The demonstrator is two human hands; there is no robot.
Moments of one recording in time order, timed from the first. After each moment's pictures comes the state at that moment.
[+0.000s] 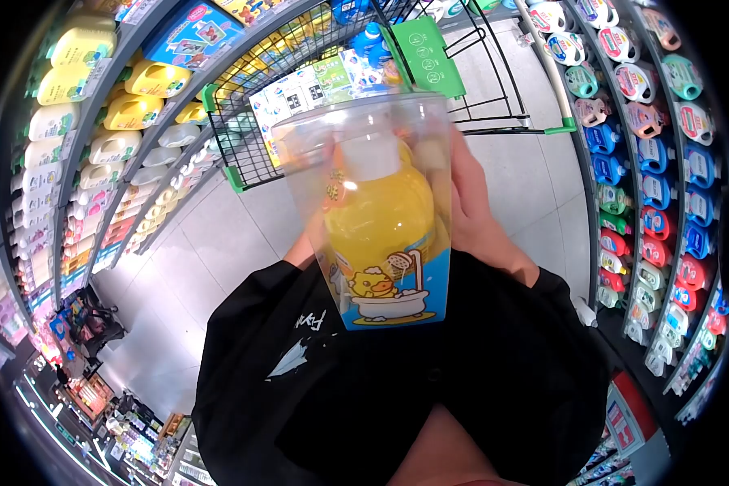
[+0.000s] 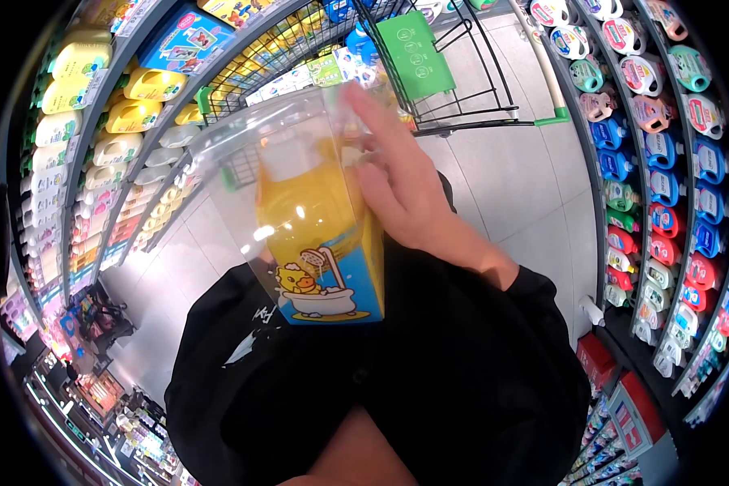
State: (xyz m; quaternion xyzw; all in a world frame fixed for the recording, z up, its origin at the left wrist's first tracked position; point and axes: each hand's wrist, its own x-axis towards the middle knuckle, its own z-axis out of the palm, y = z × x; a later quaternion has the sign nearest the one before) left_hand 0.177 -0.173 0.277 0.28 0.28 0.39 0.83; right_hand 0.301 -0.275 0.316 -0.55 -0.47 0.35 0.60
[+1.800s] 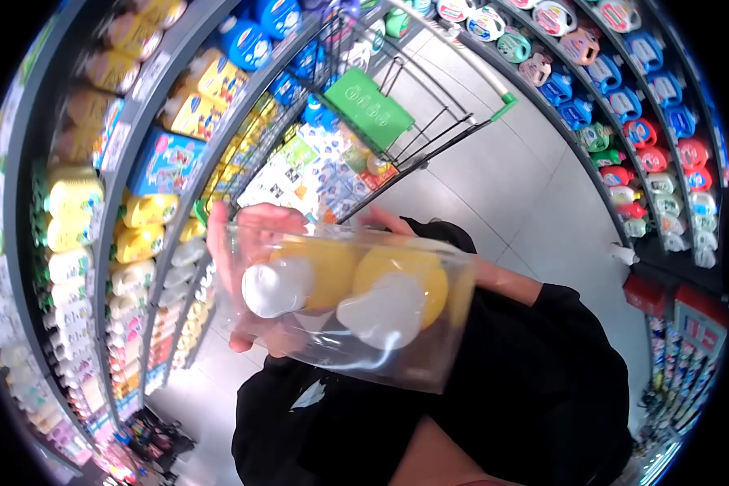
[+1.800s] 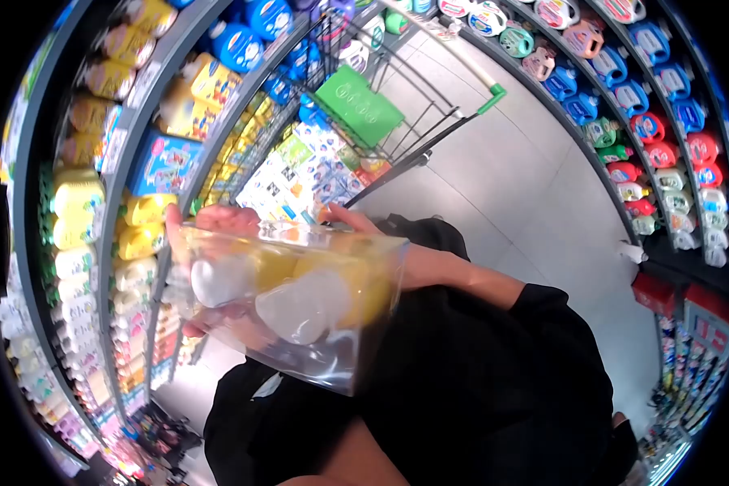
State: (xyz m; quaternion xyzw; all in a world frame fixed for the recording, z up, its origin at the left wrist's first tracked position) left_hand 0.141 -0.135 0.348 0.54 0.06 0.42 0.73; right_hand 0.270 -0.385 0.259 -0.48 -0.41 0.51 0.59
